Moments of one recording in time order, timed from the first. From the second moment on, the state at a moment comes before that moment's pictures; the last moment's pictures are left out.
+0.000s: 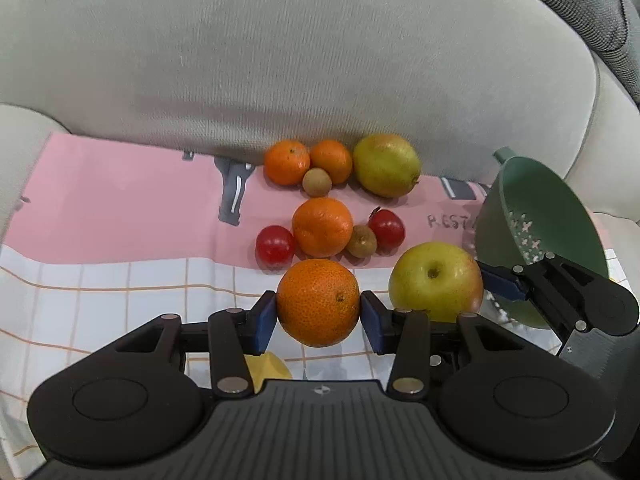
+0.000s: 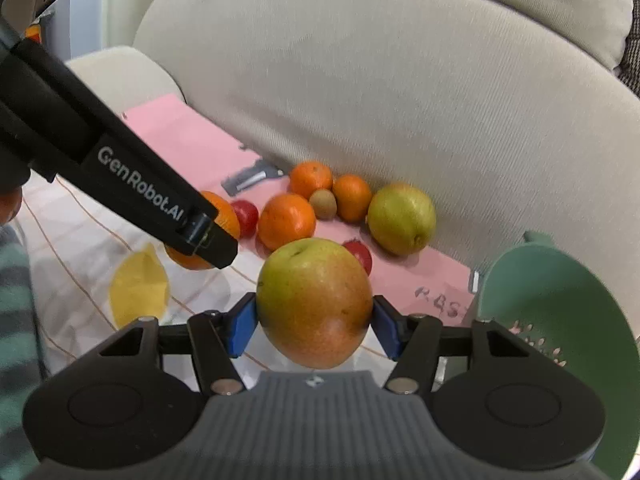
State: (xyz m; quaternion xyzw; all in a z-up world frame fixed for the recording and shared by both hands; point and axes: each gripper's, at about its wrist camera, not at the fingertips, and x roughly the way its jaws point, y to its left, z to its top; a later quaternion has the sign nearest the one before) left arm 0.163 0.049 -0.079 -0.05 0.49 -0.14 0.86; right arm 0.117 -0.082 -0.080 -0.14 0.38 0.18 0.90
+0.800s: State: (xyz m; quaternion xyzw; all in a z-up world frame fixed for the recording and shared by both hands) left arm 0.105 -0.016 -0.001 -0.01 0.43 -0.19 0.89; right arm 0.060 -0.143 -0.002 -0.12 0.32 0.13 0.93
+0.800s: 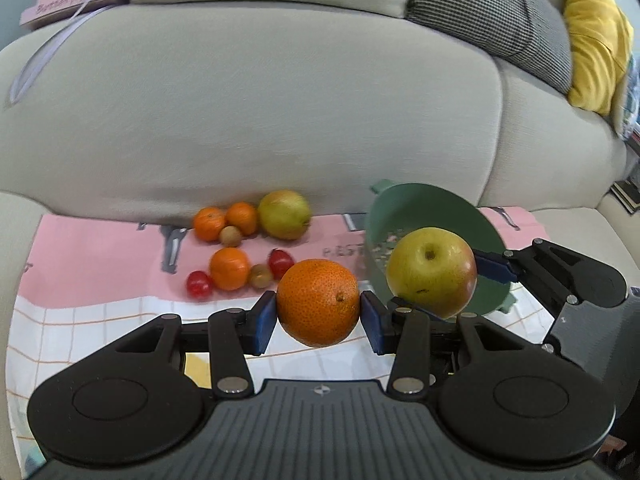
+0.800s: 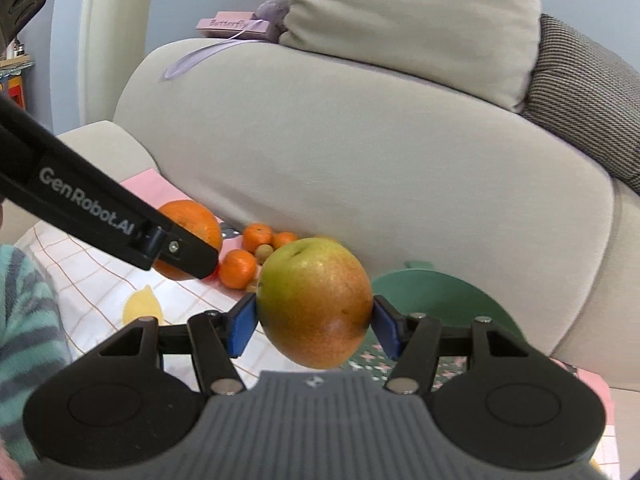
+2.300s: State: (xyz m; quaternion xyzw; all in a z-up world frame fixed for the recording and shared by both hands) left arm 0.194 -0.169 -0.080 0.07 0.55 -0.27 0.79; right arm 0.153 -0.263 -0.089 -0.14 0.49 0.11 0.85
